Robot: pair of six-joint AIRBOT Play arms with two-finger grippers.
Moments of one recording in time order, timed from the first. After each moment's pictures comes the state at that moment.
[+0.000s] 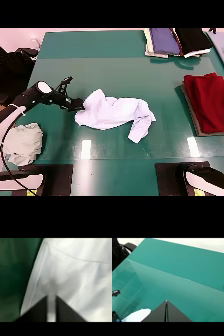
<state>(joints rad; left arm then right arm) -0.14 -1.41 0.99 0.94 -0.96 -1.31 0.11 -1.15 1.92 -1.10 1.21 1.44</state>
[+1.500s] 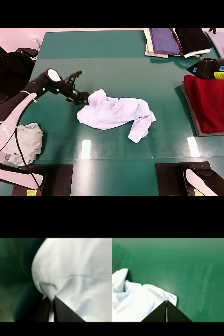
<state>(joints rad) -0.19 -1.58 1.28 0.99 -1.14 -1.36 -0.12 -0.90 1.29 -1.12 1.25 1.45</state>
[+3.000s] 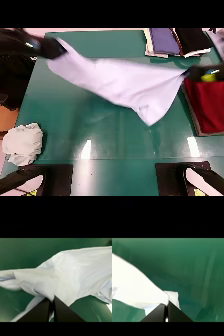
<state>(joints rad) -0.18 -1.12 1.70 1.11 -1.16 -1.35 -0.21 -0.96 1.28 -1.05 1.18 1.37</state>
